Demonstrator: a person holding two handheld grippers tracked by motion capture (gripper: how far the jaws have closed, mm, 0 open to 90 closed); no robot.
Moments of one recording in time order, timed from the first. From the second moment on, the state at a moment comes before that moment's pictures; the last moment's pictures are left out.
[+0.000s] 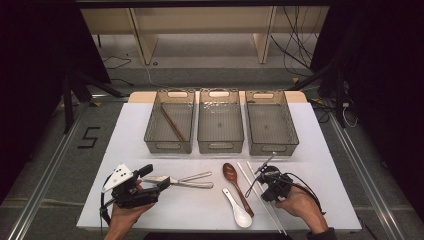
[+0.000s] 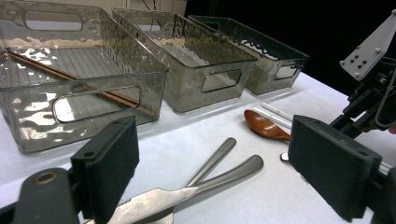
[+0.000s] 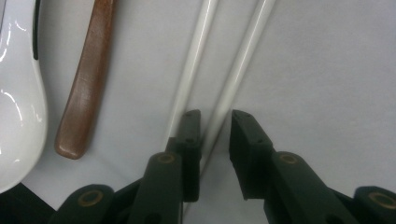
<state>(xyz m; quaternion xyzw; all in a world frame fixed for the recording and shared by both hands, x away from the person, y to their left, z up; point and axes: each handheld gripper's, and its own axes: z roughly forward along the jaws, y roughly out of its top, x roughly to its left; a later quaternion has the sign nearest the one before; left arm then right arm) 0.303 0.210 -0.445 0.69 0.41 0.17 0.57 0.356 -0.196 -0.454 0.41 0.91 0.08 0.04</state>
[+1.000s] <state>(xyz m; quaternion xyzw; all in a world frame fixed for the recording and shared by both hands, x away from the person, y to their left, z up) 0.303 0.209 -0.445 0.69 0.41 0.17 0.57 0.362 -0.200 -0.454 0.43 0.90 0.06 0.04</state>
